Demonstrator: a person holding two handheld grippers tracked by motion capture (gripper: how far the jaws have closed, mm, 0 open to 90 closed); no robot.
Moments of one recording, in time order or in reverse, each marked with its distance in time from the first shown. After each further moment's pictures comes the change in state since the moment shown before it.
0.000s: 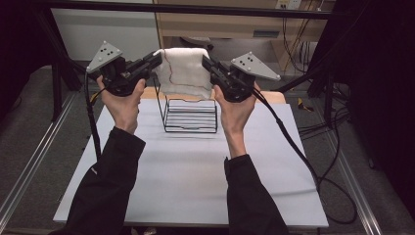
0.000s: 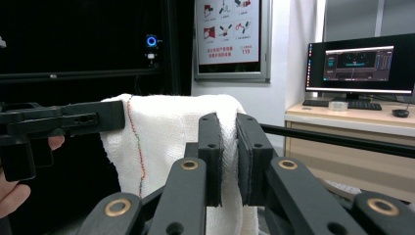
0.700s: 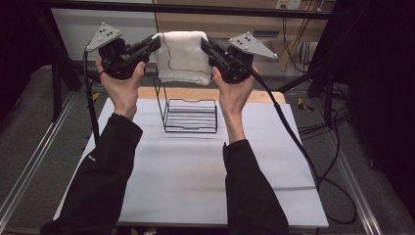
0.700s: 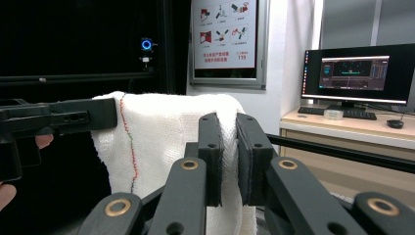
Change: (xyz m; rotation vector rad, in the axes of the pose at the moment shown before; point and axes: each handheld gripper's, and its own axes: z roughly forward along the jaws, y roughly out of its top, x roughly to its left) left arm 0.014 0.023 0.020 -0.004 0.029 0.025; right arm -0.015 0.020 0.030 -0.001 -0.011 -0.028
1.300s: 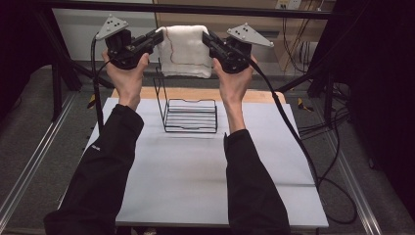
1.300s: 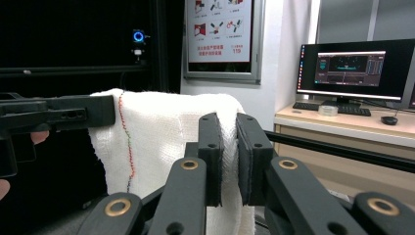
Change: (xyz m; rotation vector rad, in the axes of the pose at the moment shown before) left arm 0.016 -0.001 0.028 0.019 0.007 -0.007; right arm -0.020 0.000 0.024 0.031 -0.013 -0.010
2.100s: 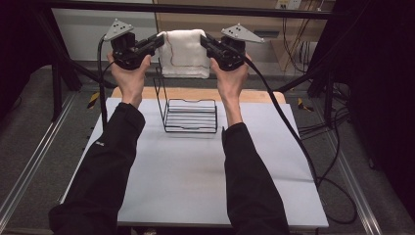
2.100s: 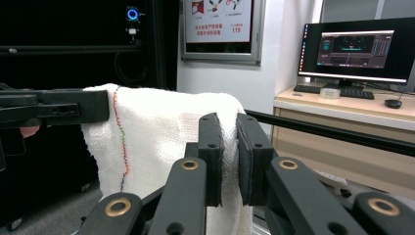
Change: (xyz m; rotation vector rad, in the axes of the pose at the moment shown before) left arm 0.018 -0.020 0.017 0.052 0.020 -0.013; right arm -0.014 -0.019 0.026 0.074 0.003 -0.002
